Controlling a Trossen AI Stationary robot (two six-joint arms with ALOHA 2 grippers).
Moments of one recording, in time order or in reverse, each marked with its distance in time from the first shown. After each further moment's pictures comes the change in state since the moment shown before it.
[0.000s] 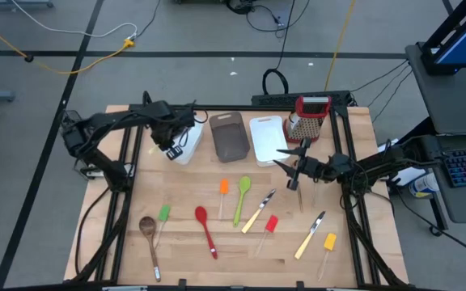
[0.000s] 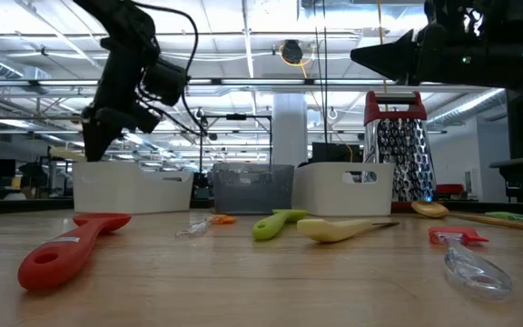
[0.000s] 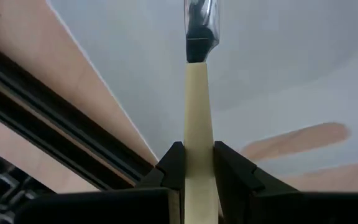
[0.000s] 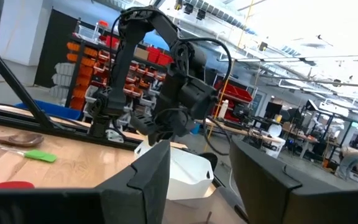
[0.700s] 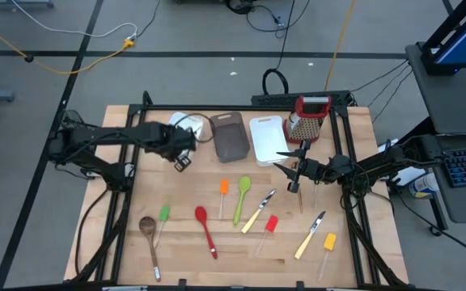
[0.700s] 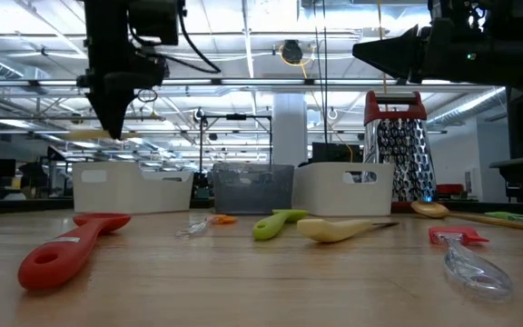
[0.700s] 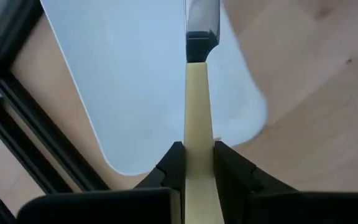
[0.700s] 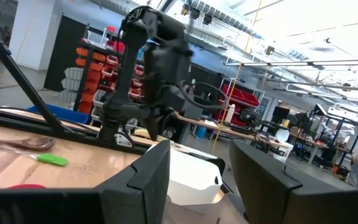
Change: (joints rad) left arm -0.341 -0.191 -0.001 0.098 -0.118 -0.381; right arm 0.036 0.000 0.000 0.012 0.000 -0.007
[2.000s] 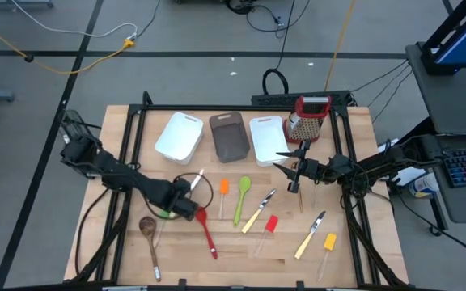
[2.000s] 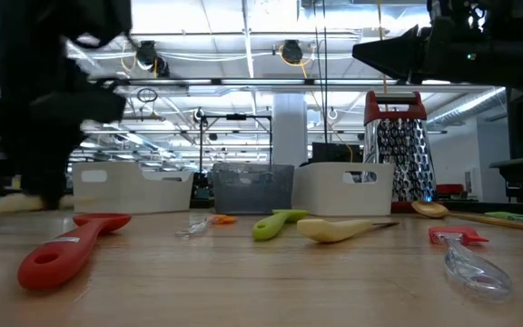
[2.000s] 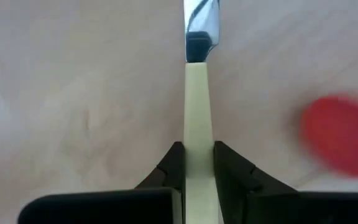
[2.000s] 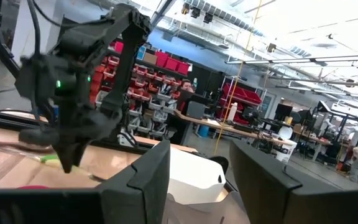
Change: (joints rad) left arm -0.644 0.190 -0.202 0.369 0.115 -0.840; right arm 0.000 0.000 0.000 -0.005 -0.003 0.023
